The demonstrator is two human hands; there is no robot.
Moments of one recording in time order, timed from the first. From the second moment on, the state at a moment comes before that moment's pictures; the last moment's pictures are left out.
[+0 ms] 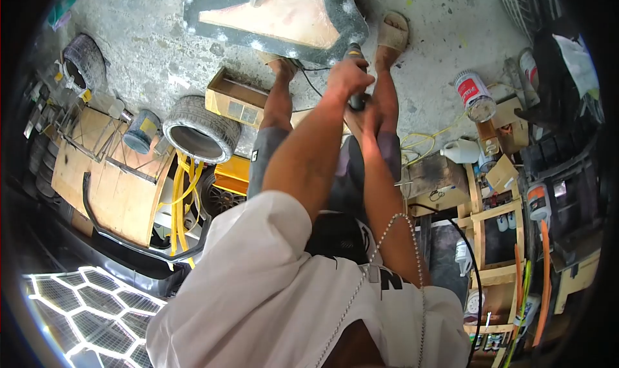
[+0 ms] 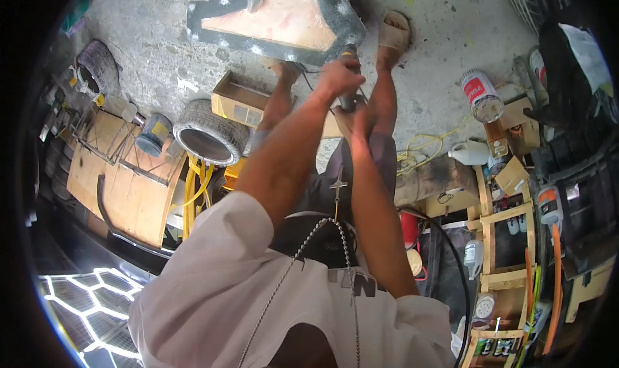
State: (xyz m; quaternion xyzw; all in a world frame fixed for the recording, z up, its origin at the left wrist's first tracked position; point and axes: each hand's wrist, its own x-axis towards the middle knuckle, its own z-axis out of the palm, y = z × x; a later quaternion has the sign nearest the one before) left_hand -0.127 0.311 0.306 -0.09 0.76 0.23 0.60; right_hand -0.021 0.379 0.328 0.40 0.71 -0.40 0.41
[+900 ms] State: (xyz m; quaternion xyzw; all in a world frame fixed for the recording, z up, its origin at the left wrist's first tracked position) left_hand -0.215 0.333 0.356 -0.10 0.83 0.20 0.50; right_hand -0.080 0.384 0.351 0.40 0.61 -0.60 0.32
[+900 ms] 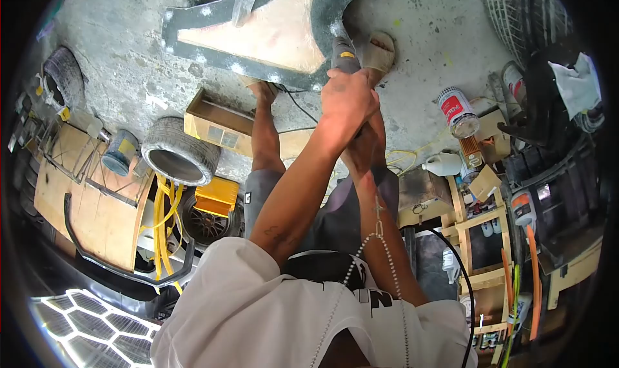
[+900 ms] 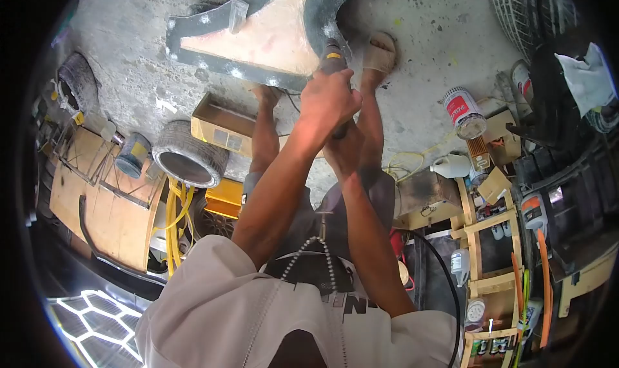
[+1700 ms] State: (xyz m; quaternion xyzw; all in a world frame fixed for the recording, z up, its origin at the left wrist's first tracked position) left_hand -0.237 0.316 0.338 -0.14 0.79 0.30 0.51; right_hand -0.038 0.418 0.245 0.28 0.78 -0.38 0.42
